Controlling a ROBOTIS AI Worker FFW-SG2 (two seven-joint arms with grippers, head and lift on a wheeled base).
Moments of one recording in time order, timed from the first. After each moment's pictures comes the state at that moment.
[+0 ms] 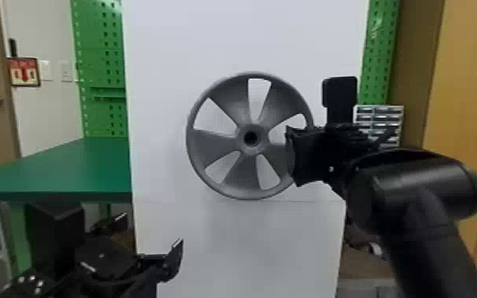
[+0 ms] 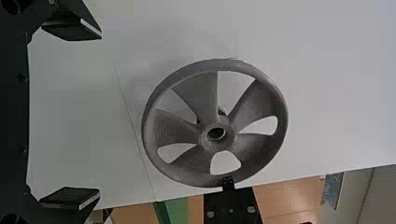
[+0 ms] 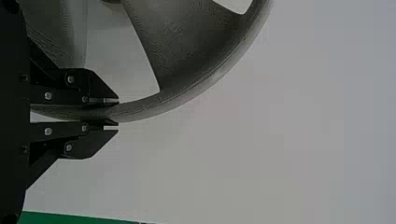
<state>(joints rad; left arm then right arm) -0.08 0.28 -0.08 -2.34 0.24 0.66 -0.22 -0.87 0.00 0.17 -1.61 -0.06 0.82 -0.20</state>
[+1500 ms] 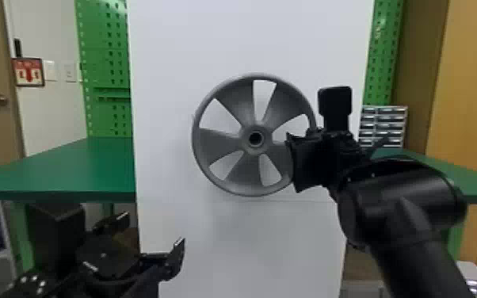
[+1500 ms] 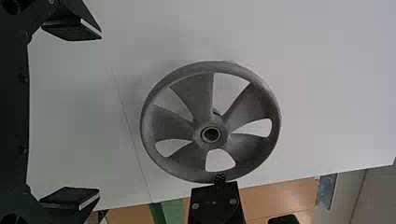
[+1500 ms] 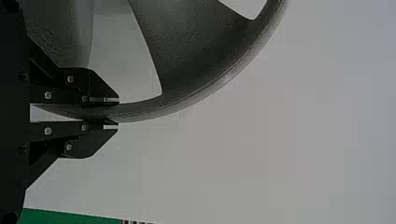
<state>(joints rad) -0.08 0.28 -0.09 -2.32 0.25 0.63 -0.22 -0.86 0.00 0.15 -1.51 0.04 0.68 -0.20</state>
